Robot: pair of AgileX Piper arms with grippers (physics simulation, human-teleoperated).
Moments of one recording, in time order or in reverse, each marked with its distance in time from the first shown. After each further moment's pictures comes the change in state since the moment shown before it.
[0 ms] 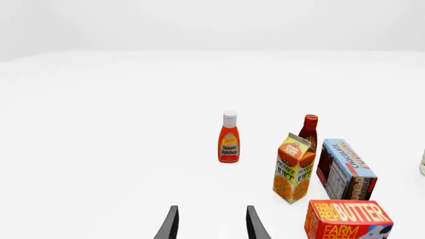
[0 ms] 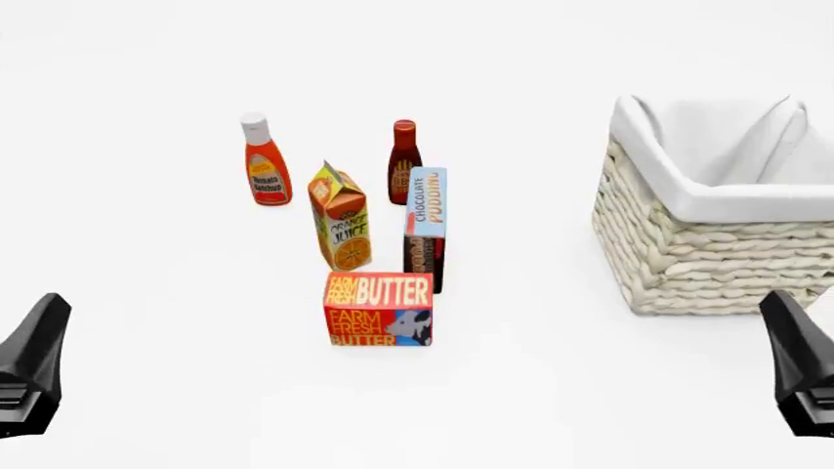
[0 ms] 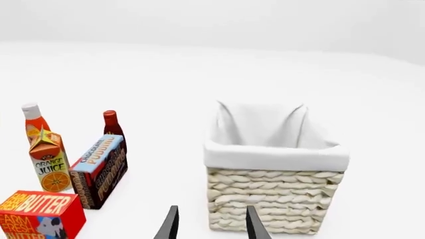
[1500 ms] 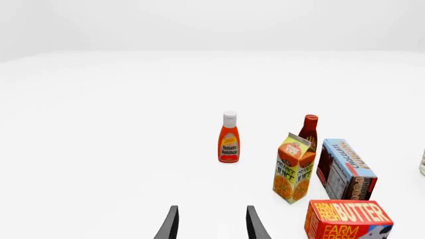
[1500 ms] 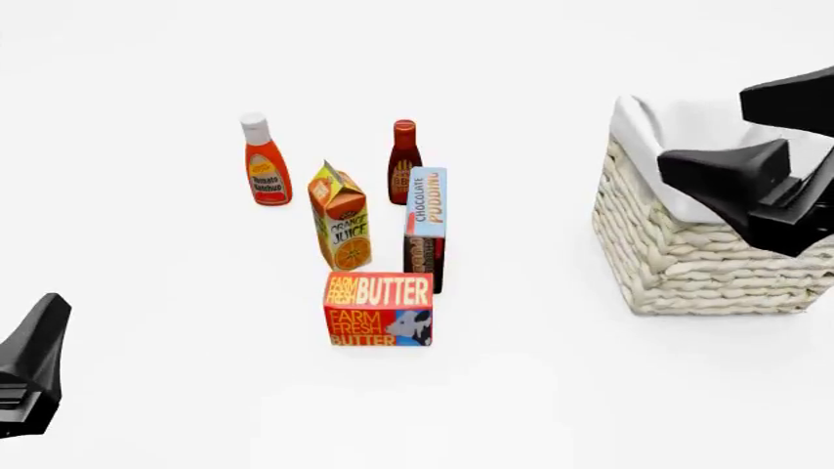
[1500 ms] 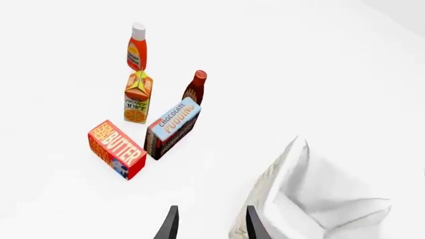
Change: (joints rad) left arm 0.000 0.000 0.000 0.000 0.000; right arm 0.403 0.719 -0.832 0.568 -0.309
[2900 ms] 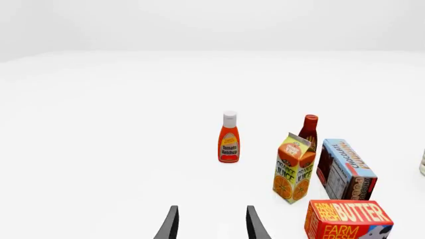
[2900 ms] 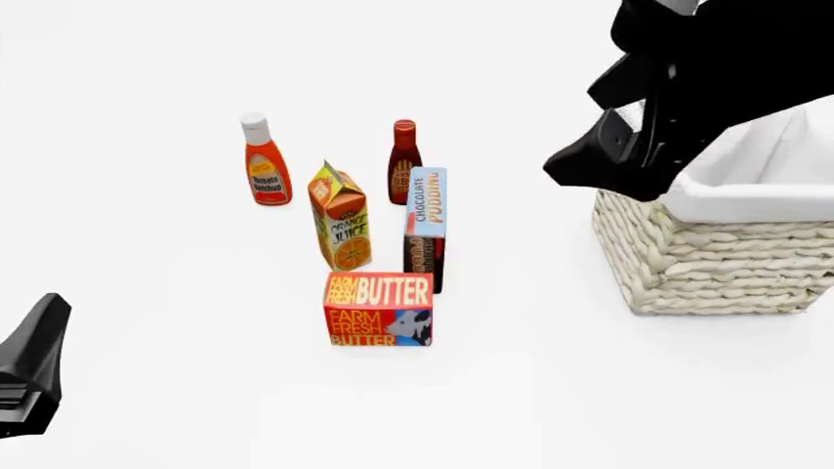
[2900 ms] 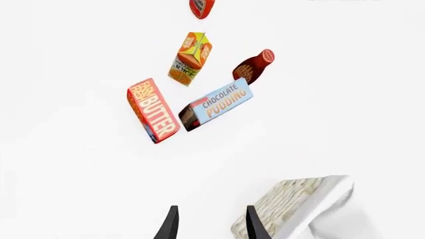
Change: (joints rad) left arm 0.000 0.000 0.000 0.000 0.000; right arm 0.159 0.432 -0.422 0.370 -0.171
